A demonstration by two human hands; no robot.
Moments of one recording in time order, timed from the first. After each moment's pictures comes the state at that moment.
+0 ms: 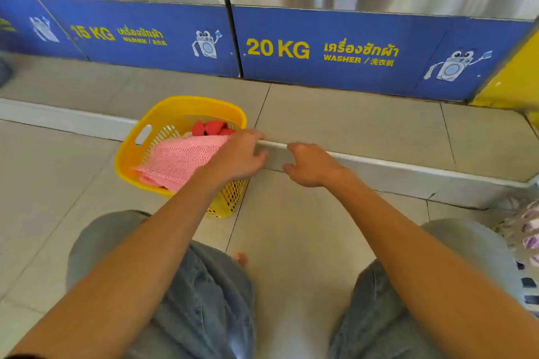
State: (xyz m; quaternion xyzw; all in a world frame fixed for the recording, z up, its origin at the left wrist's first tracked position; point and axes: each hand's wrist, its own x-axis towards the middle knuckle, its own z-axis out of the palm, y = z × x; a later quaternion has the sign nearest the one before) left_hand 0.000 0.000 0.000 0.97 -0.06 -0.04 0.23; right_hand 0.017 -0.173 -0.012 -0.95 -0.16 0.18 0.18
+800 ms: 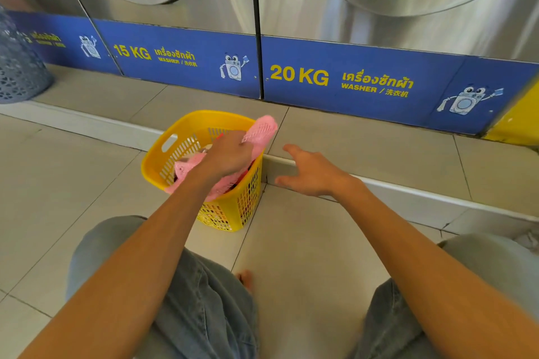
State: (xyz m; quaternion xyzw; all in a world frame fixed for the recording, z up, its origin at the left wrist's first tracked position) left_hand -0.026 0.045 0.032 0.94 0.10 -0.02 0.33; right_hand -0.007 -0.146 0.023 -0.93 -0.22 0.19 0.23
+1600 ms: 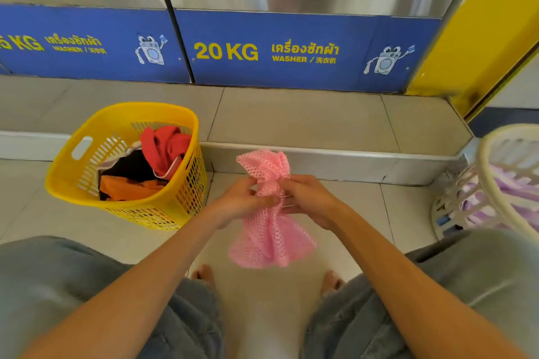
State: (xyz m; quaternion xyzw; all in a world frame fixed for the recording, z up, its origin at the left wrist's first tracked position) left_hand -0.050 -0.070 -0.075 0.80 -0.01 -0.28 0.53; right_hand -0.056 -0.248 -0.071 -0.73 0.11 0.26 0.62
